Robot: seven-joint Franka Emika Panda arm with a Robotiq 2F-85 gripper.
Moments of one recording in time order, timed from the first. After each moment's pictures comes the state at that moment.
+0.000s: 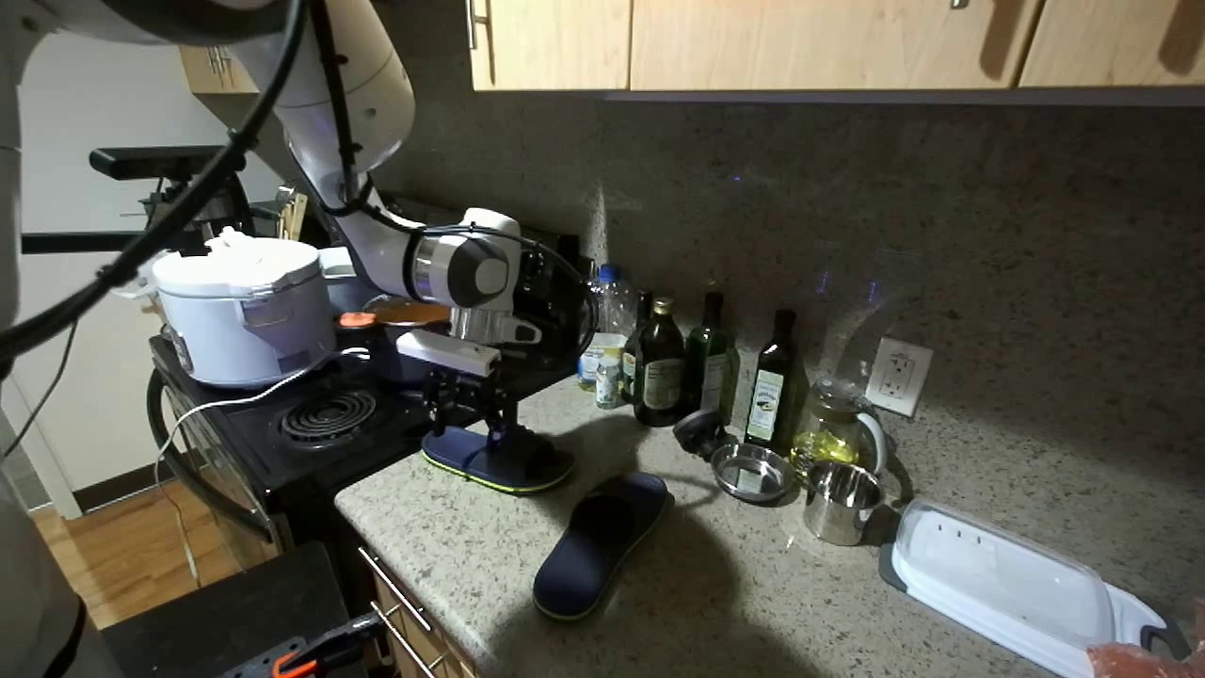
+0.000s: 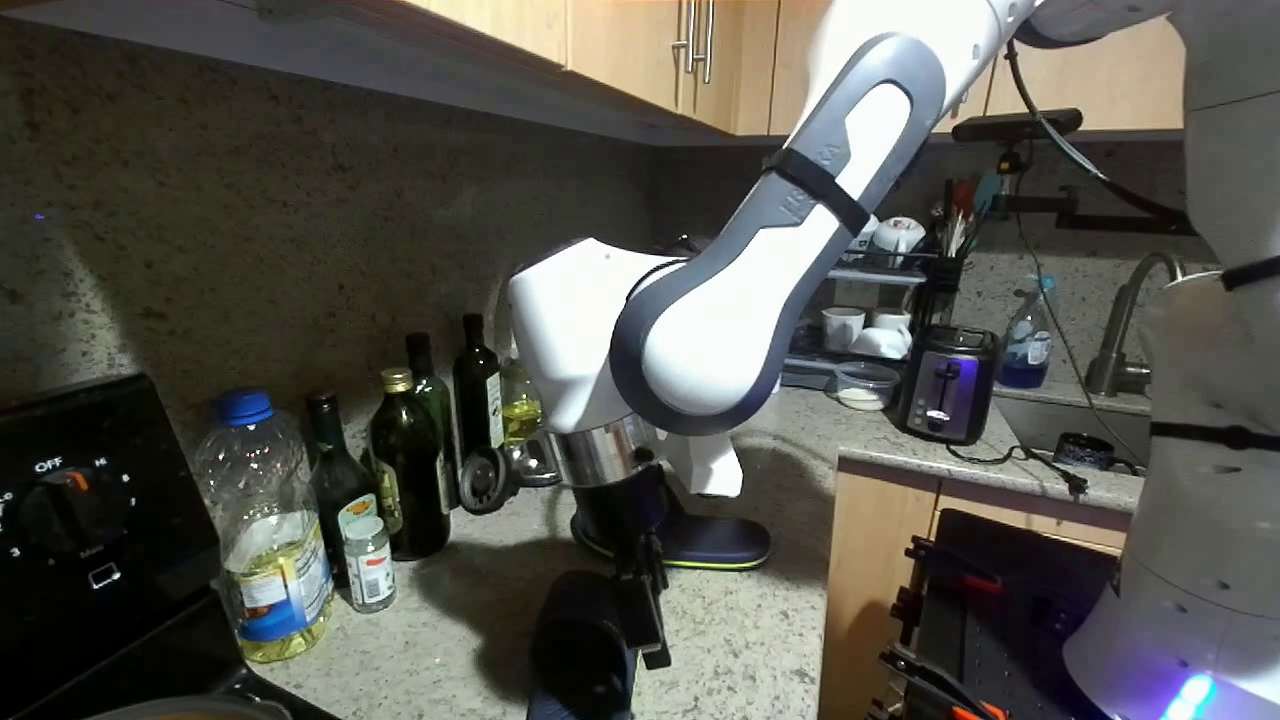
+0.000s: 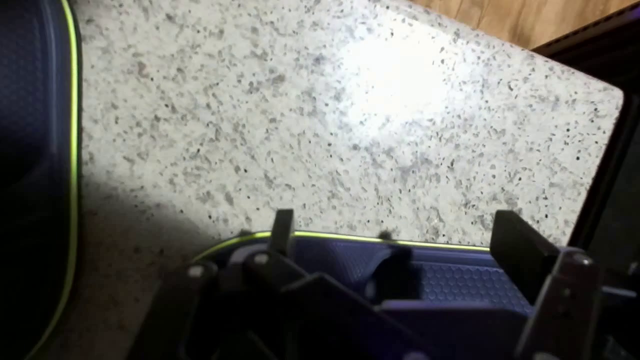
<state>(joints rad) 0.28 0.30 0.23 -2.24 -0.04 2.27 -0.02</state>
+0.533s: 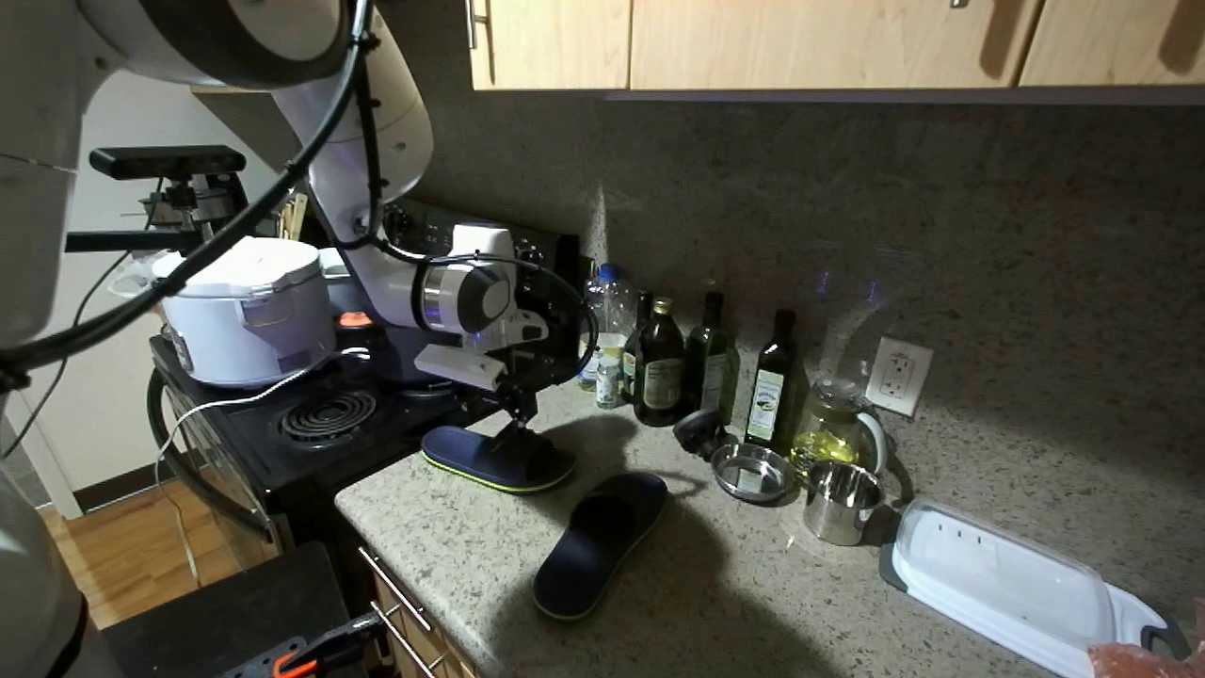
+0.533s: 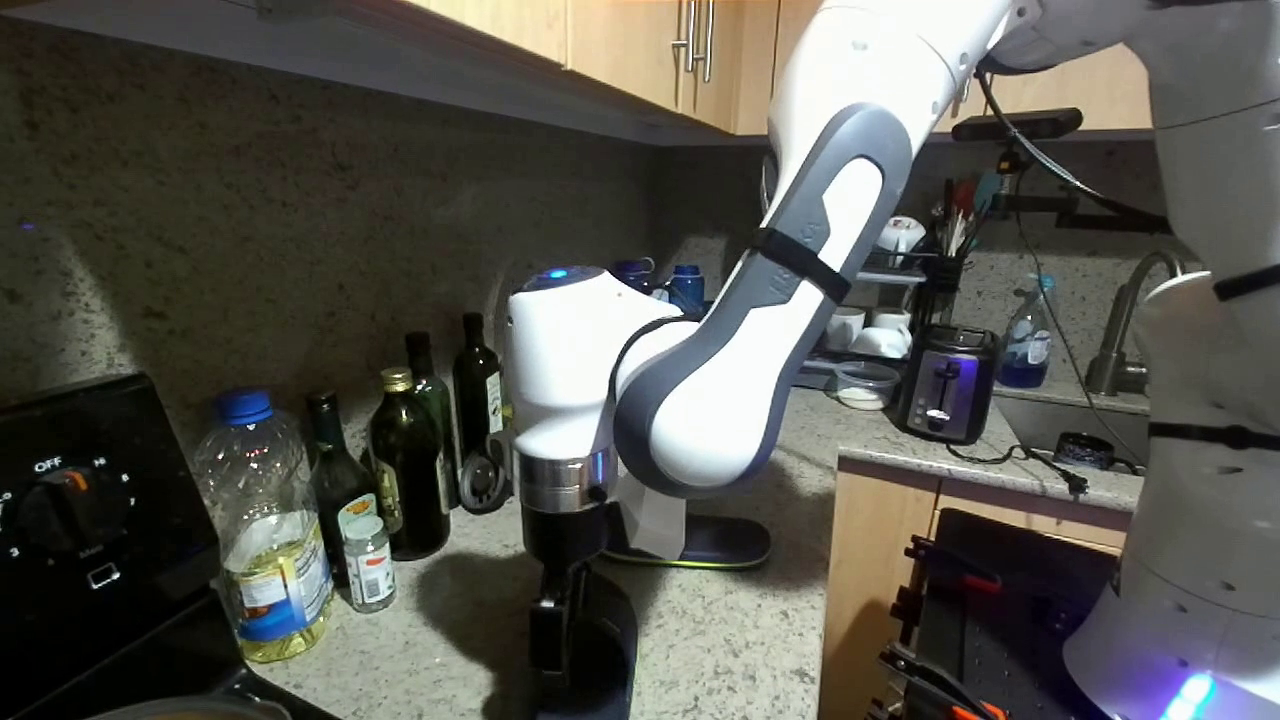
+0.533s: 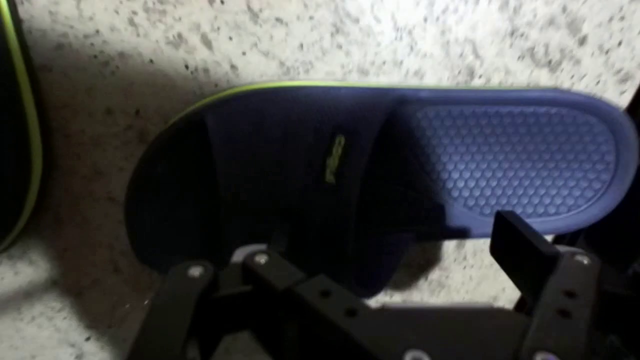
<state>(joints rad) 0.33 0.40 0.18 -2.21 -0.17 2.63 0.17</state>
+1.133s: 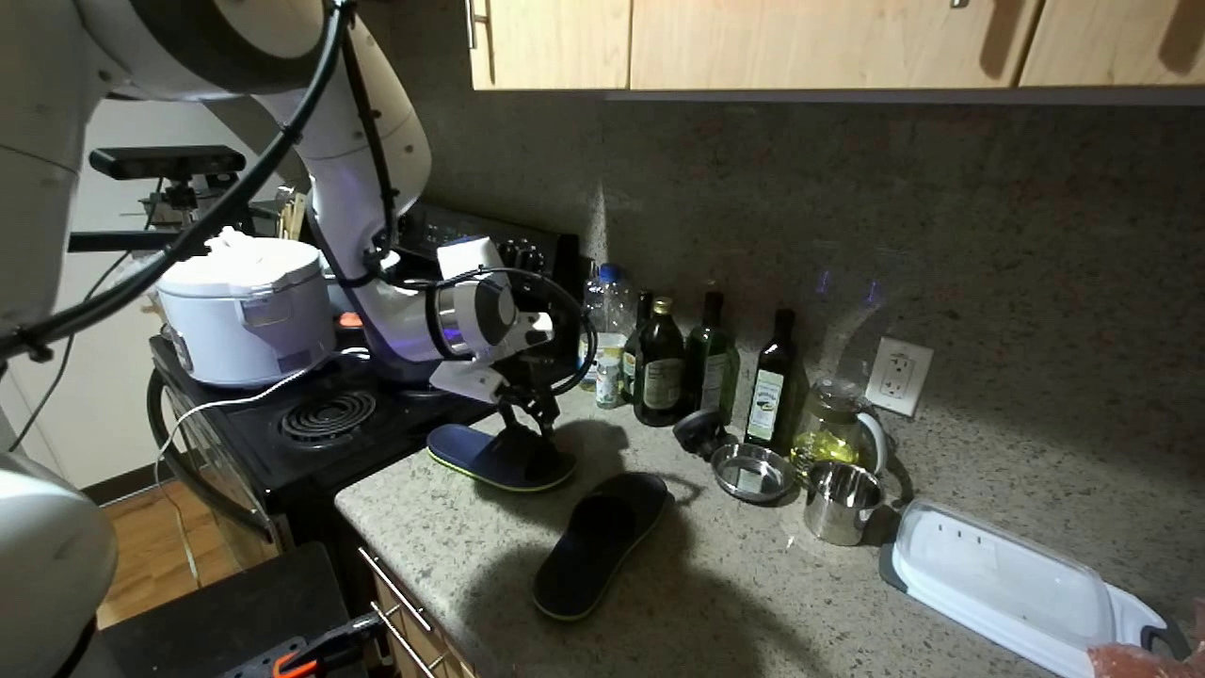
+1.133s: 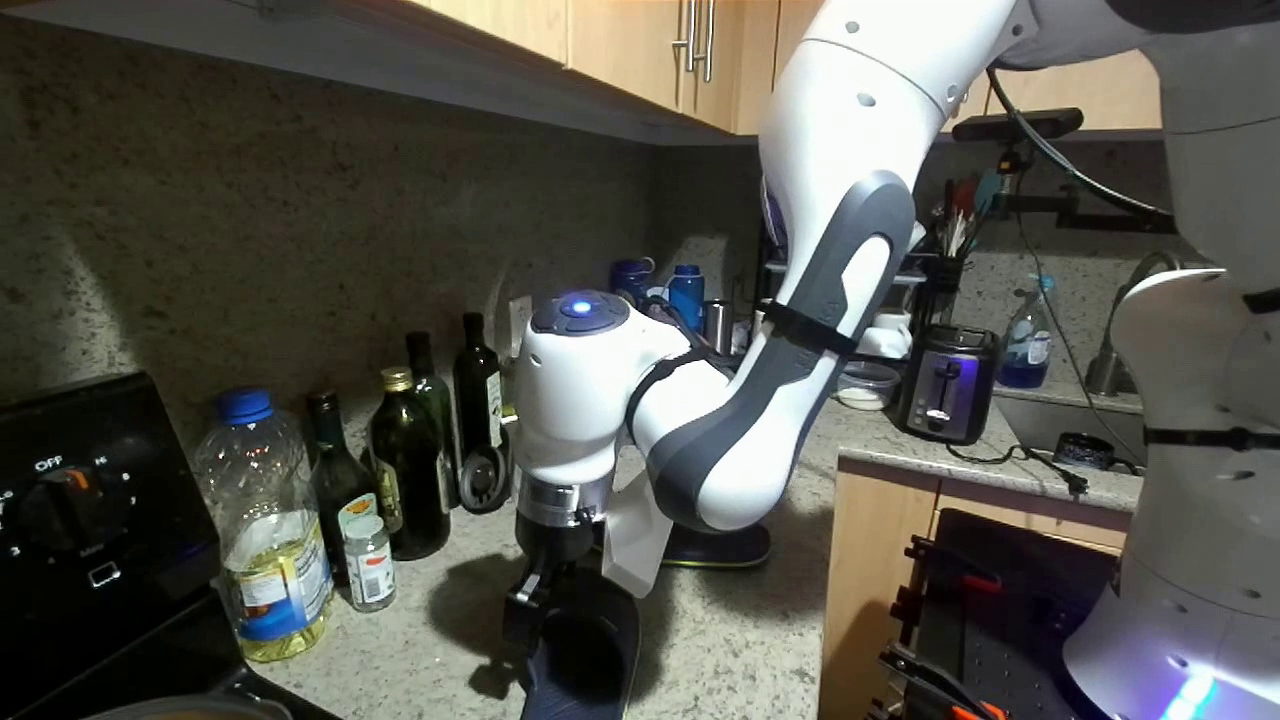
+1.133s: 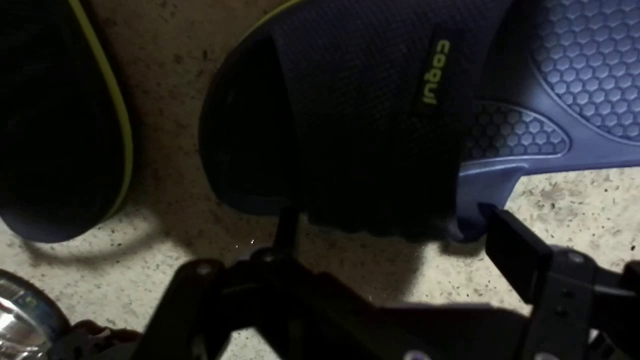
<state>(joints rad) 0.59 0.45 -0.12 -2.21 -0.44 2.80 0.58</state>
